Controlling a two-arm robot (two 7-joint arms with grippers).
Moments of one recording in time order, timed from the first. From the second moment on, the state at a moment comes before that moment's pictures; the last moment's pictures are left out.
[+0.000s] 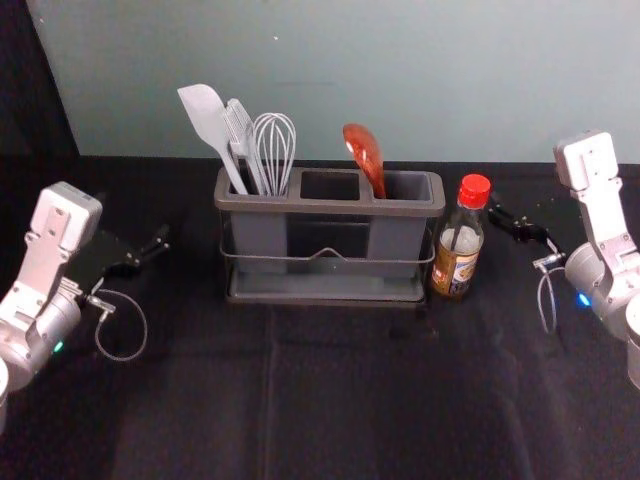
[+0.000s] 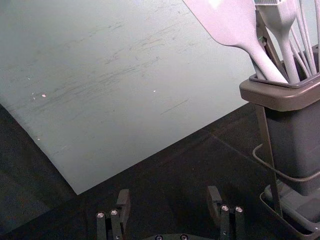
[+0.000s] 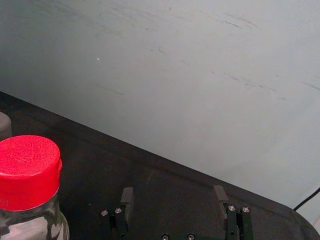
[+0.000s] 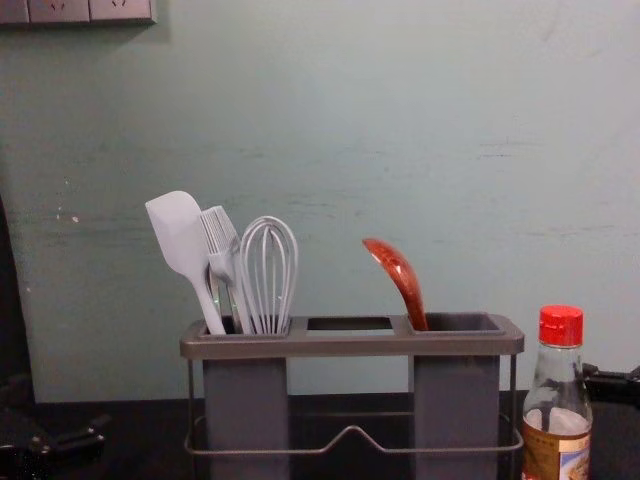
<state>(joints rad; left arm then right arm) -0.20 0.60 0.45 -1.41 -0.25 -0.12 0.03 0.26 0.21 -0.08 -1.36 -0.17 0.11 0.18</state>
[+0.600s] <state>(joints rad) -0.20 0.60 0.45 -1.41 -0.25 -0.12 0.03 0.26 0.21 -0.08 -1.36 -0.17 0.12 0.18</state>
